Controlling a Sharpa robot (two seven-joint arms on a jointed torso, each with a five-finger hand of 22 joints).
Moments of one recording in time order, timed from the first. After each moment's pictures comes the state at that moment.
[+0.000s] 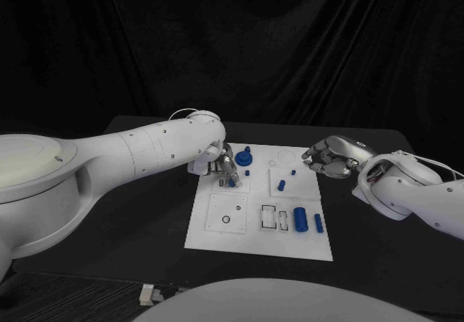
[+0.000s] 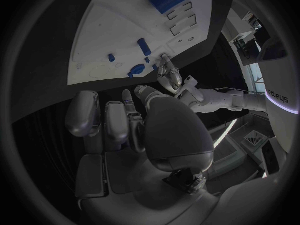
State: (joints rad) left arm 1.28 -0.34 -0.21 0.93 -0.94 0.52 -0.55; left_hand 0.98 -0.01 0.34 0.15 0.23 1.02 0.05 0.17 1.09 1.47 -0.01 1.57 1.31 1.47 -0.06 1.57 1.31 0.05 1.42 0.05 1.32 1.31; right arm 1.20 -0.91 -0.21 1.52 -1.31 -0.43 -0.04; right_hand 1.33 -0.02 0.27 0.20 0.46 0.90 0.12 0.12 0.11 1.47 0.01 1.53 1.31 1.47 -0.06 1.27 1.06 0.09 1.45 0.05 1.07 1.31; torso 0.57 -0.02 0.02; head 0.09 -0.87
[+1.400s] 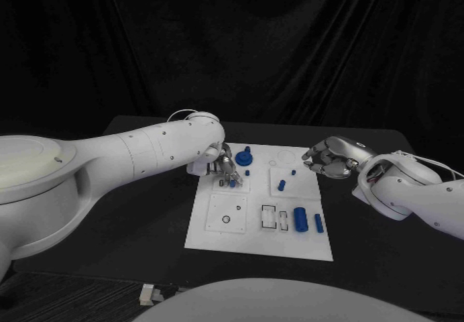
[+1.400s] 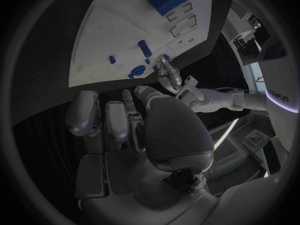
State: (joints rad) left arm 1.28 -0.35 -0.21 0.94 -0.95 0.50 -0.55; left_hand 0.93 0.02 0.20 0.25 0.06 1.03 0.03 0.28 1.26 1.47 -0.03 1.57 1.31 1.47 -0.07 1.57 1.31 0.05 1.43 0.04 1.34 1.31; right arm 1.20 -0.91 -0.21 1.52 -1.30 -0.42 -0.04; right_hand 1.33 -0.02 0.27 0.20 0.46 0.90 0.12 0.12 0.11 1.47 0.01 1.53 1.31 1.47 -0.06 1.26 1.06 0.09 1.45 0.05 1.06 1.31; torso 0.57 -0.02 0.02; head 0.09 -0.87
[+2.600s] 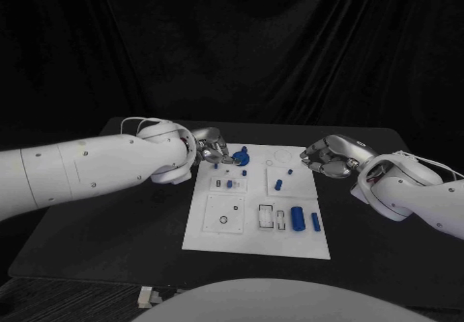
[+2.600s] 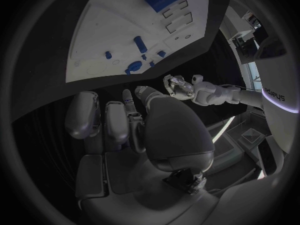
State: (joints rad) left arm 1.30 -0.75 -0.22 1.53 -1.12 -0.18 -0.36; left_hand 1.11 0.00 -0.01 0.28 0.25 0.85 0.06 0.36 1.31 1.47 -0.01 1.57 1.31 1.47 -0.07 1.57 1.31 0.05 1.46 0.05 1.38 1.31; right arm 1.20 -0.95 -0.21 1.56 -1.30 -0.48 0.00; right_hand 1.31 -0.03 0.27 0.21 0.46 0.91 0.12 0.12 0.11 1.47 0.01 1.54 1.31 1.47 -0.06 1.27 1.06 0.09 1.45 0.05 1.09 1.31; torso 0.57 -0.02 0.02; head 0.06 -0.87
